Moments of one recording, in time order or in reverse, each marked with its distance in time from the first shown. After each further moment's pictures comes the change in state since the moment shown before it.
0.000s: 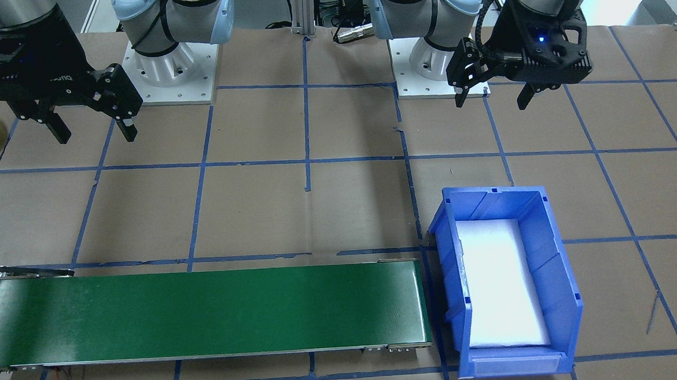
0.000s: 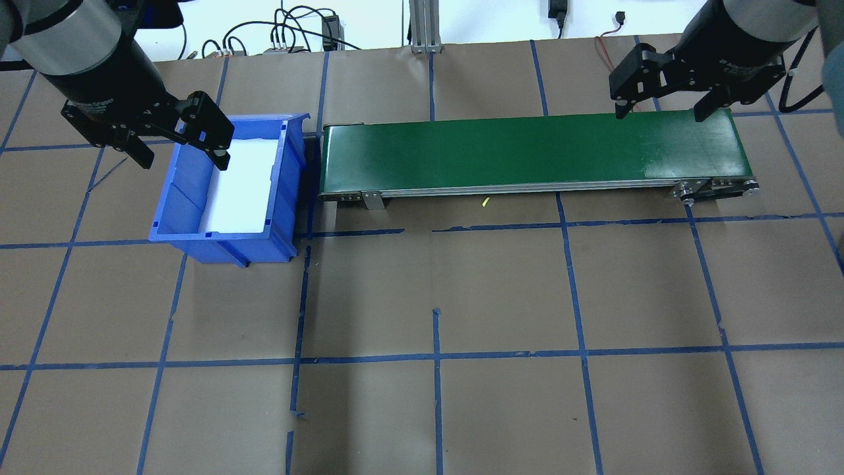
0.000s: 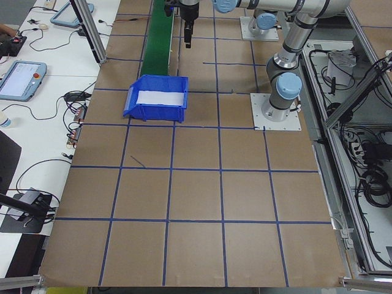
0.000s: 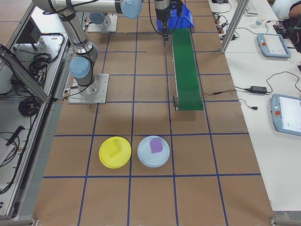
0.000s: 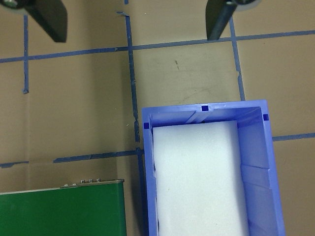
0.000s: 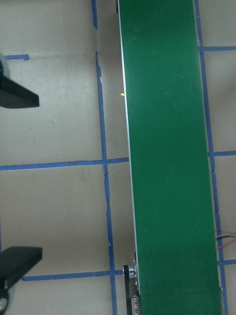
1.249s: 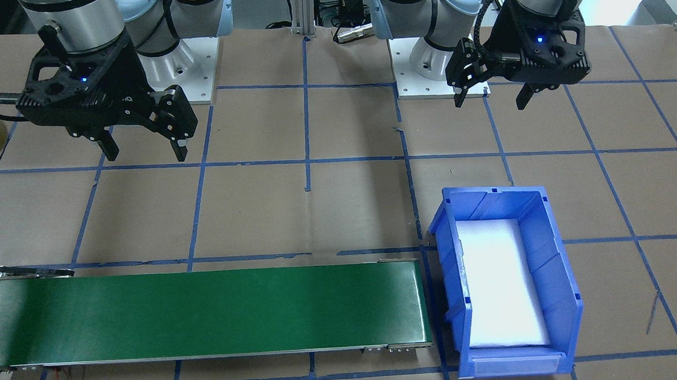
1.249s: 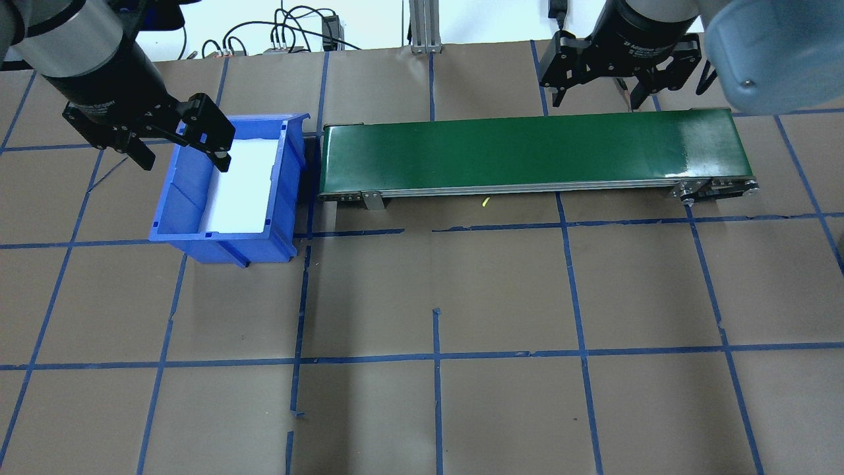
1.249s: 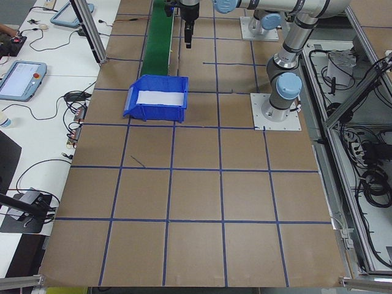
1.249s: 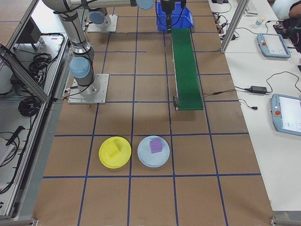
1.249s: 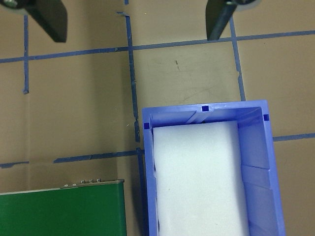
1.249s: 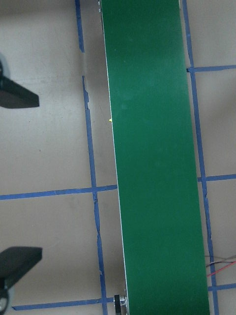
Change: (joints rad) left arm -0.001 0.002 -0.004 0.000 0.000 0.000; right arm 0.161 0.128 -0.104 -0.036 -0.054 0.176
